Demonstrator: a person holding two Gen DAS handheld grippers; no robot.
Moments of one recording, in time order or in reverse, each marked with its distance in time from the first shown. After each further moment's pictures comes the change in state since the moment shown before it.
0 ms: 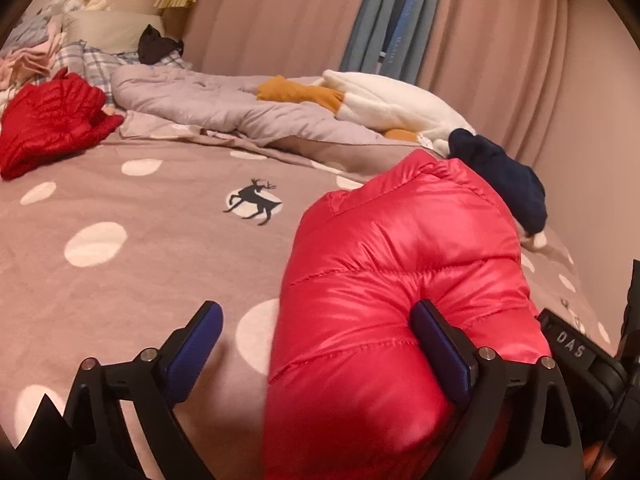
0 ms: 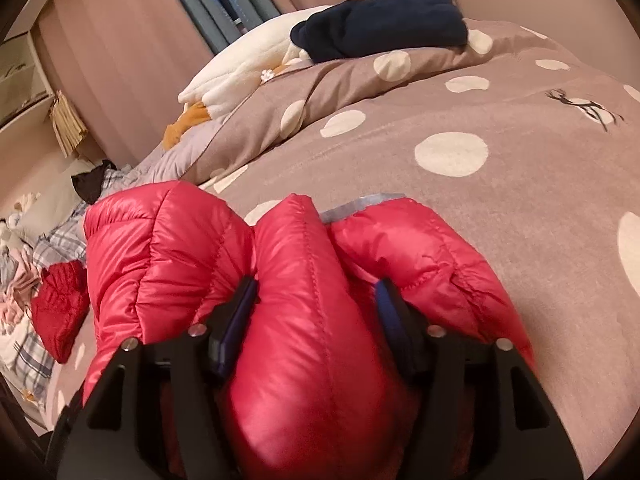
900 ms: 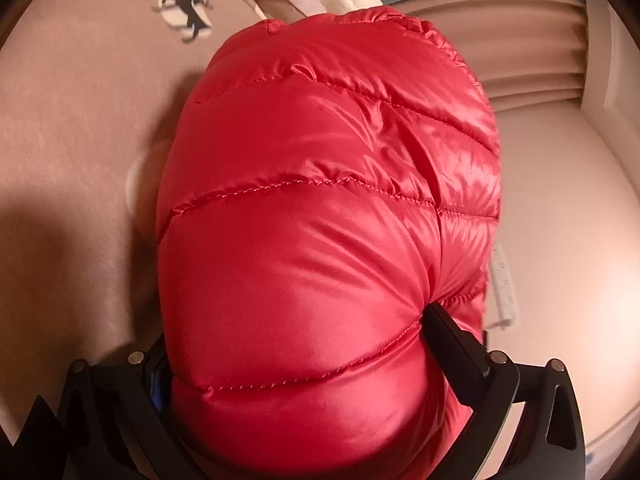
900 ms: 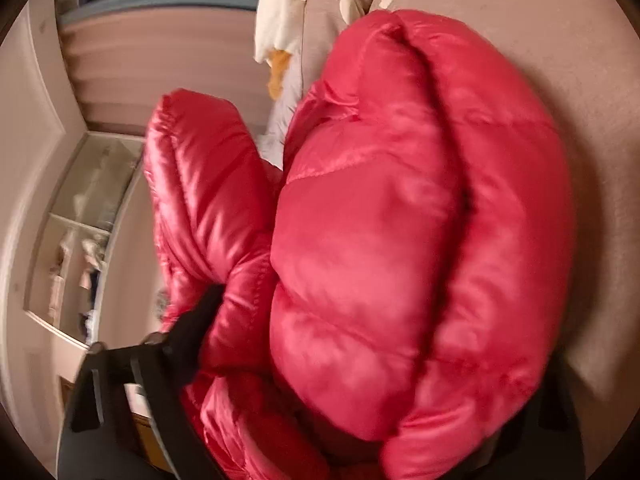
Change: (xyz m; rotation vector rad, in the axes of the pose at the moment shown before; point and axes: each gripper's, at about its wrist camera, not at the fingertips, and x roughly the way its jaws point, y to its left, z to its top) left arm 0.065 0.041 -0.001 -0.426 0.512 -0.691; right arm 0.020 -0.042 -0.040 0.452 0.379 0.717
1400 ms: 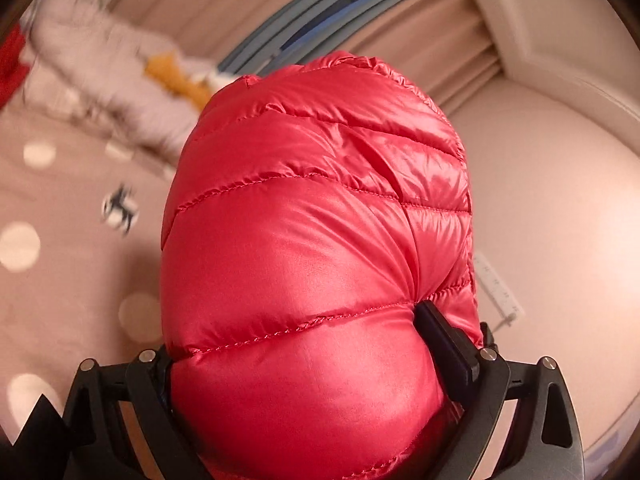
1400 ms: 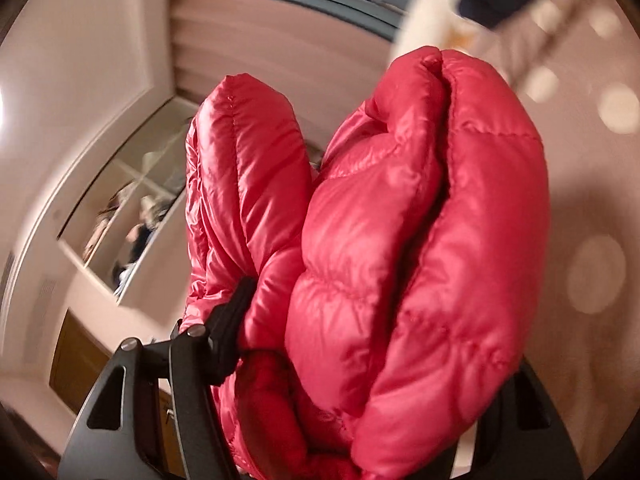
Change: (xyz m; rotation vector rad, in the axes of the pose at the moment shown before) left arm -0.135 -0.181 -0.040 0.354 -0.313 -0.003; right arm -0.049 0.175 -0.040 -0.333 -0.069 0.198
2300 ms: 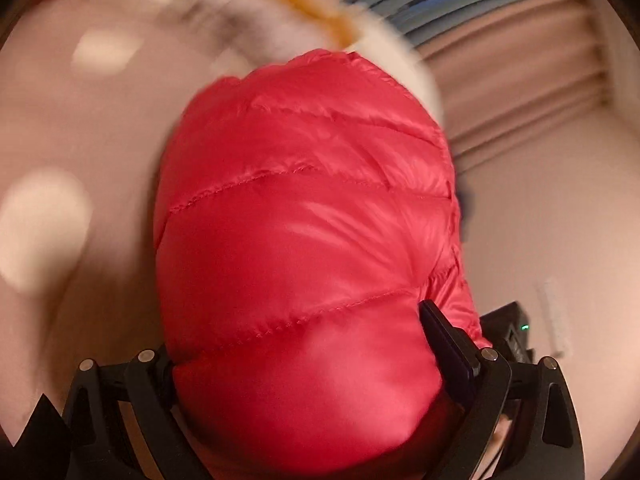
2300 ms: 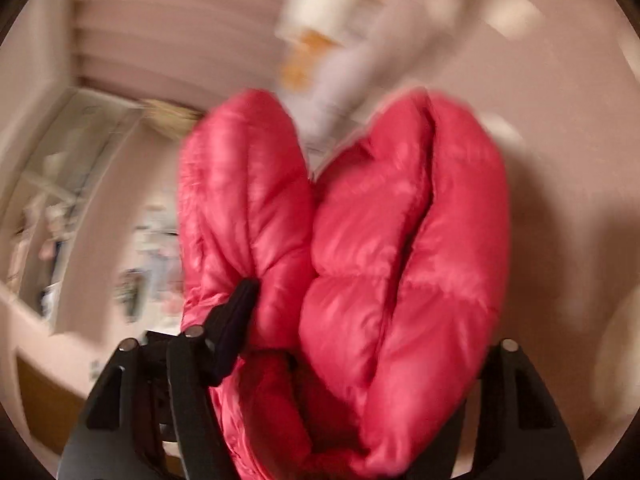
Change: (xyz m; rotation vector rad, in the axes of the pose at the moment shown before) left arm 0.094 0.229 -0.003 -0.277 0.230 0.232; right arm 0.137 -0.156 0.022 0.170 0.174 -0.401
